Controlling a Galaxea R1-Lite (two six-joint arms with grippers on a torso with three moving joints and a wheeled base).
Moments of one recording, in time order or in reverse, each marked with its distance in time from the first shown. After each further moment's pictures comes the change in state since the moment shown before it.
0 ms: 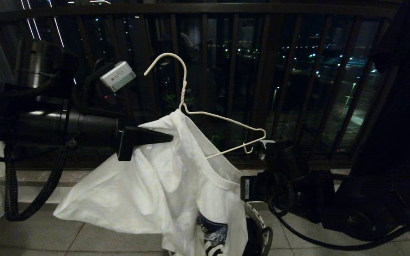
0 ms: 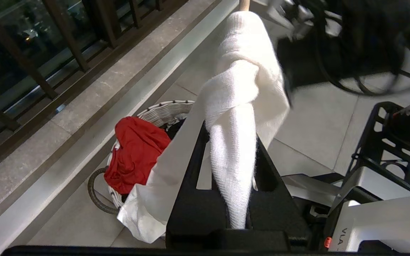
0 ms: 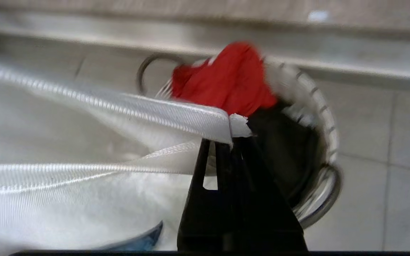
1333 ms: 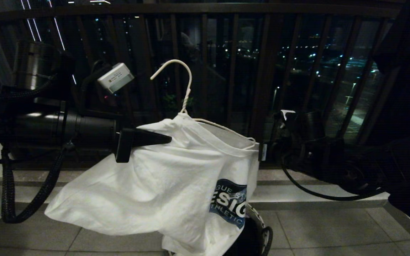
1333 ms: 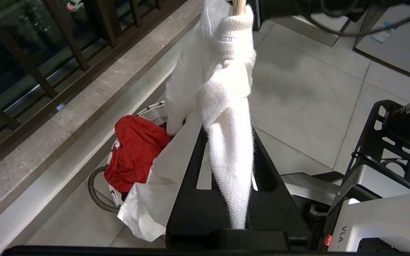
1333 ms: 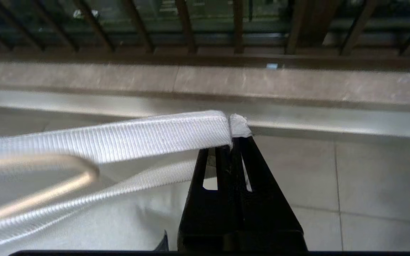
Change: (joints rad) left arm 0.011 -0.003 0.013 -0.002 -0.007 0.008; right arm -0.223 0.043 -0.168 -0.008 0.011 -0.135
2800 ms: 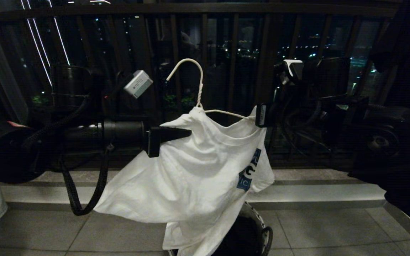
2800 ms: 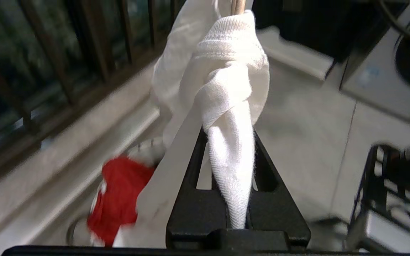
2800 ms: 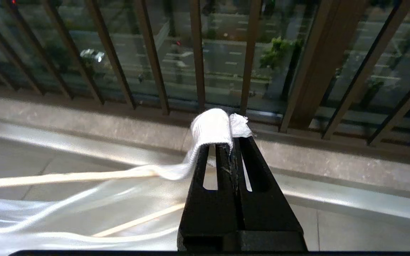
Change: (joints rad) left arm -0.072 0.113 0.131 -0.475 0.010 -0.195; right arm 0.094 -0.101 -0.253 0.114 -0.070 -0.148
